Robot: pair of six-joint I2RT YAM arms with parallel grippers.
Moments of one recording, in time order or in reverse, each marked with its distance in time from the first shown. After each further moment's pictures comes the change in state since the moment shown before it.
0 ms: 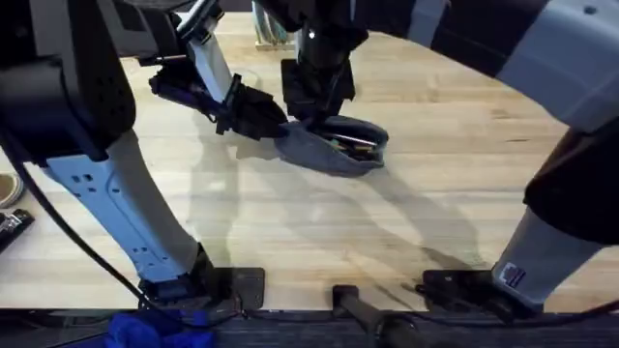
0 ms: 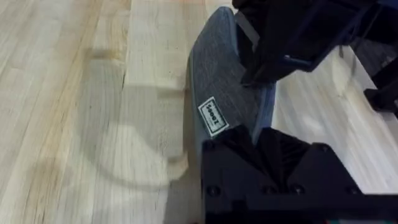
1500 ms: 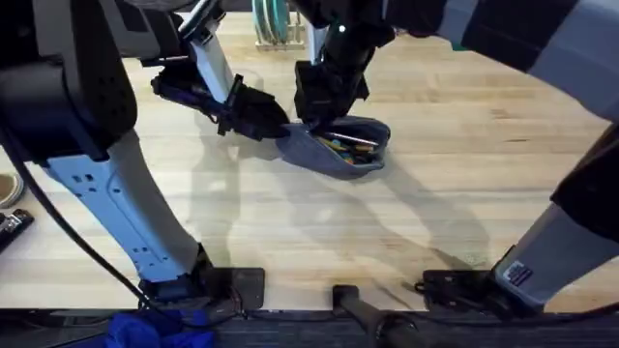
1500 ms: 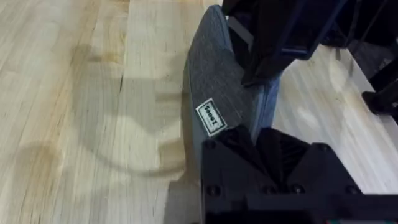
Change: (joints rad) left arm -0.007 0.000 -0.006 0.000 0.009 0.000; right arm -0.078 -0.064 -0.126 0.073 -0.156 -0.171
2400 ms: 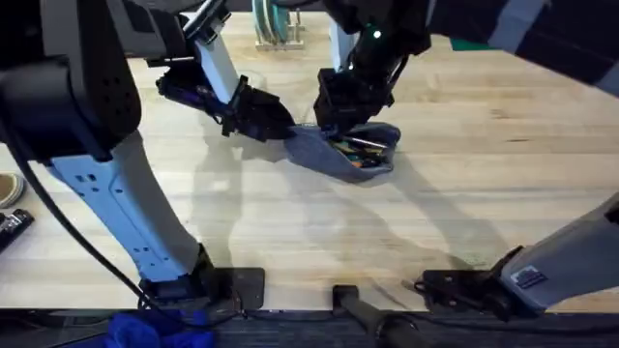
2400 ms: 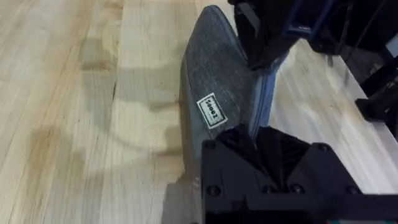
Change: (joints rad) left arm -0.024 0.000 -0.008 -0.010 0.019 0.000; right arm -0.051 -0.135 -0.171 0.020 -0.038 -0.085
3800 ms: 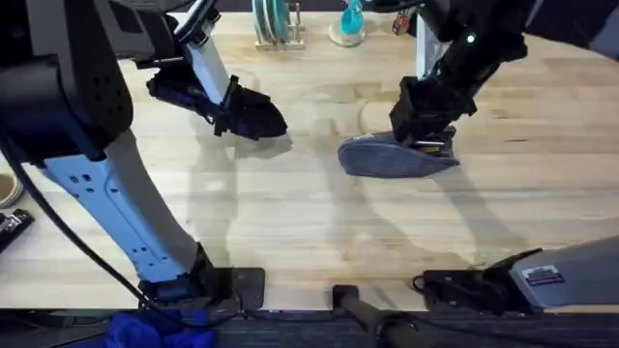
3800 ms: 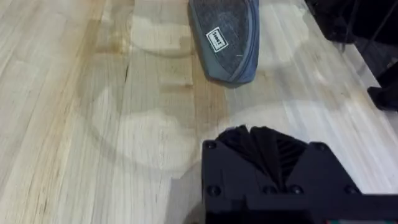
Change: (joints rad) left arm 0.046 0.000 0.000 0.026 -0.031 0.000; right arm -0.295 -0.168 -0.251 -0.052 0.054 -0.154
